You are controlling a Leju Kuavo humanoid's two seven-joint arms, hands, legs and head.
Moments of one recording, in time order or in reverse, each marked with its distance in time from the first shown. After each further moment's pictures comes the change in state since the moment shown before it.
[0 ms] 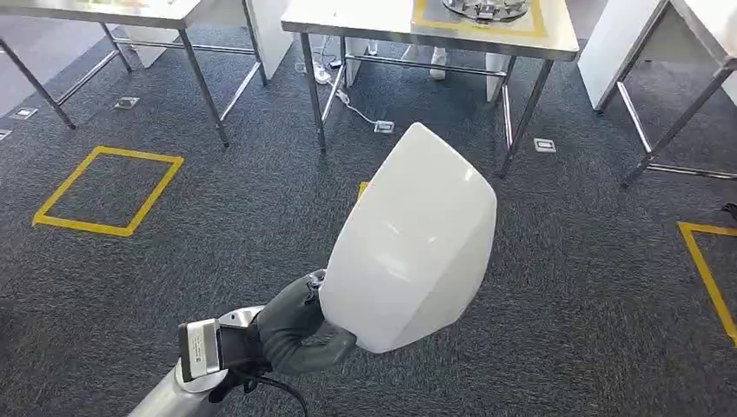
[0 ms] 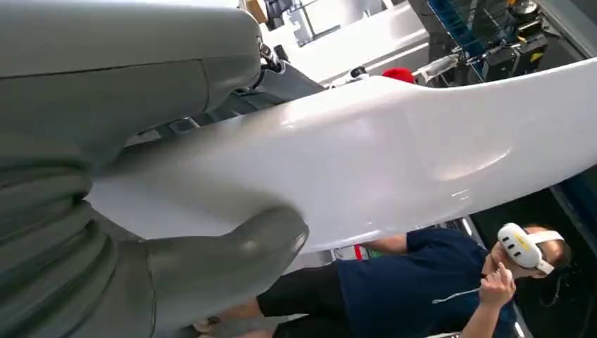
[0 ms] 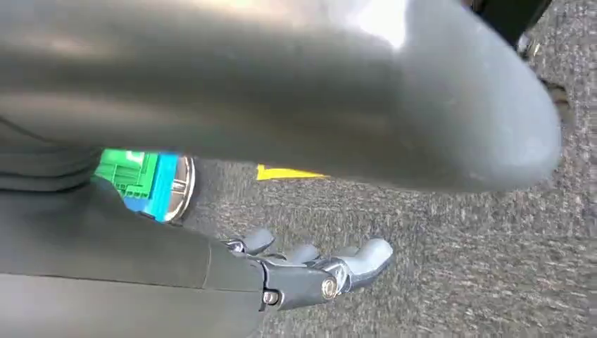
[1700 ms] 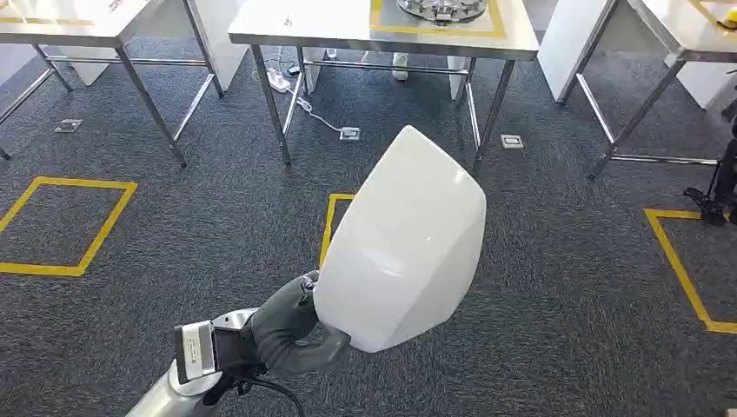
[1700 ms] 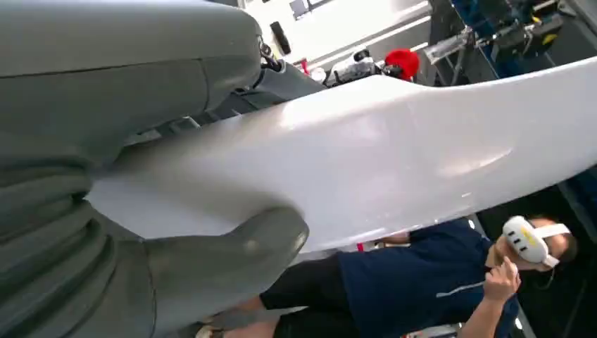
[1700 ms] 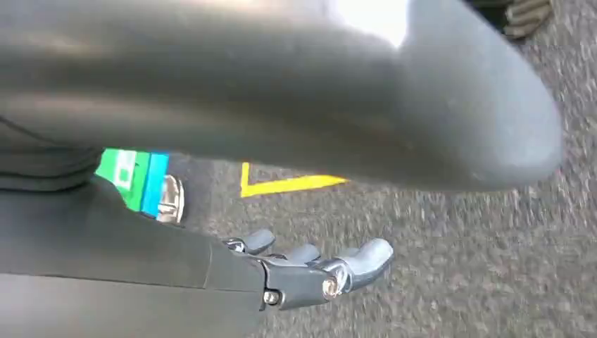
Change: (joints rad) left arm -0.001 0.007 -0.001 0.006 0.000 -0.002 0.003; right arm -0.004 0.002 0.000 0.000 0.000 0.003 0.000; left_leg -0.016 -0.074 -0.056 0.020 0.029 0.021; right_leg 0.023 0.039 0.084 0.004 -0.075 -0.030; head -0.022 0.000
